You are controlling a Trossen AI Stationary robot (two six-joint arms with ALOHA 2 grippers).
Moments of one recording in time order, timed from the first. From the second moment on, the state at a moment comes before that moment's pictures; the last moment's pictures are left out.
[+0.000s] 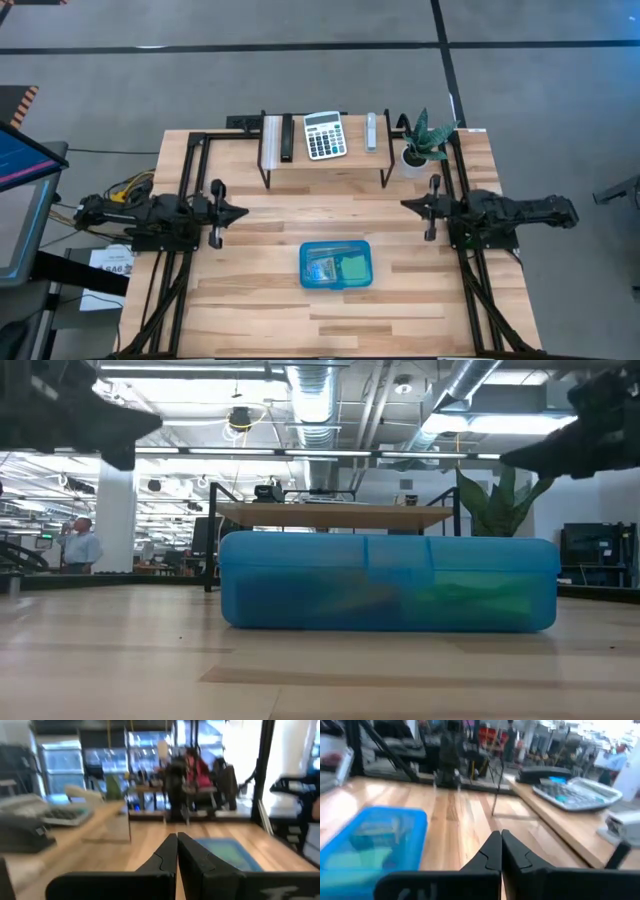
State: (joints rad) left arm -0.13 0.00 0.01 0.11 -0.20 0.02; right arm 0.07 0.01 0.06 -0.08 0.26 -0.17
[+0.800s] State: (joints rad) left arm -0.13 0.01 0.01 0.04 -0.12 -0.06; right arm -0.07 0.01 0.05 -0.04 0.34 0.01
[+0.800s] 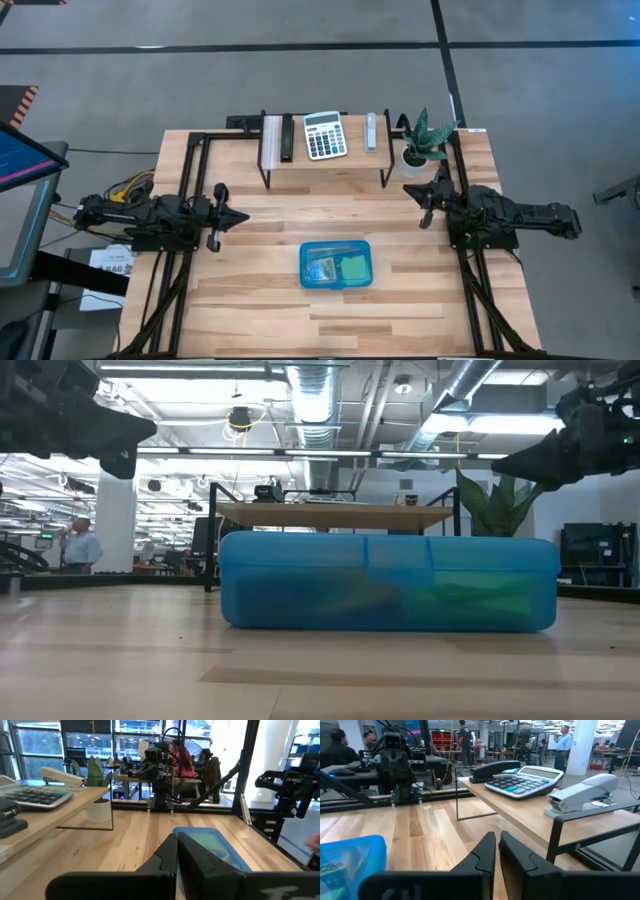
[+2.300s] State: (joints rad) left arm -0.13 0.01 0.01 0.04 -0.12 -0.06; right arm -0.07 0.01 0.04 -0.04 0.34 0.01
